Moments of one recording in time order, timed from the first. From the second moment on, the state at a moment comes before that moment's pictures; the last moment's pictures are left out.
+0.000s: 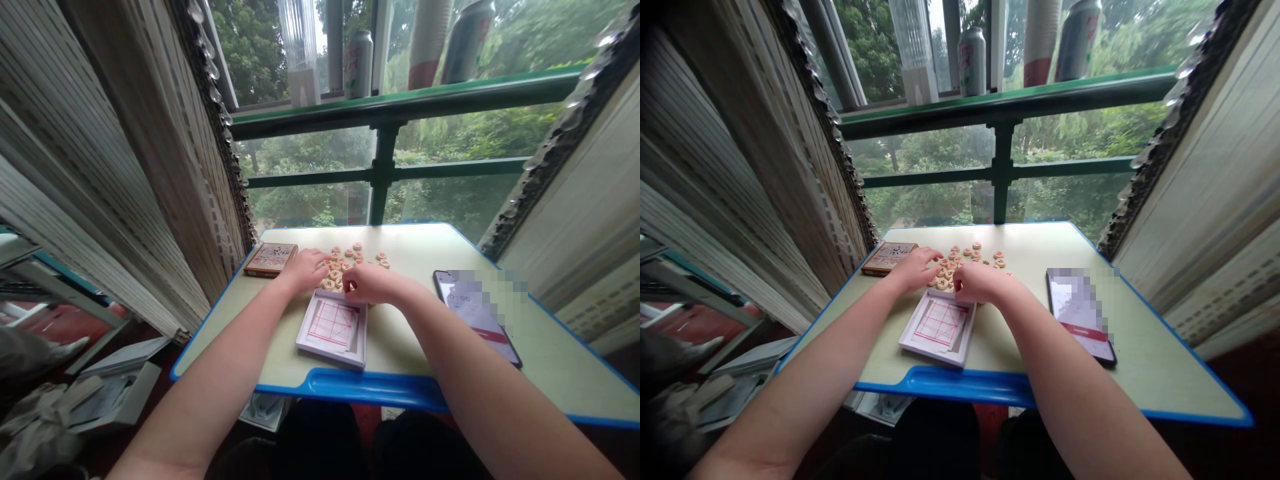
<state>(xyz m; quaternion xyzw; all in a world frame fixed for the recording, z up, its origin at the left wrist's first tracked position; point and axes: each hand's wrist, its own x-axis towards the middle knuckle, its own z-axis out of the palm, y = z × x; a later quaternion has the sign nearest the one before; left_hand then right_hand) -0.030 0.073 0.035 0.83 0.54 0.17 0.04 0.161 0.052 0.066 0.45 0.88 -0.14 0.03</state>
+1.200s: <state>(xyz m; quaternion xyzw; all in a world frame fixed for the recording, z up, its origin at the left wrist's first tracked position) -0.040 0.085 0.024 0.83 0.55 0.14 0.04 0.167 0.049 0.079 0.46 0.86 -0.22 0.04</state>
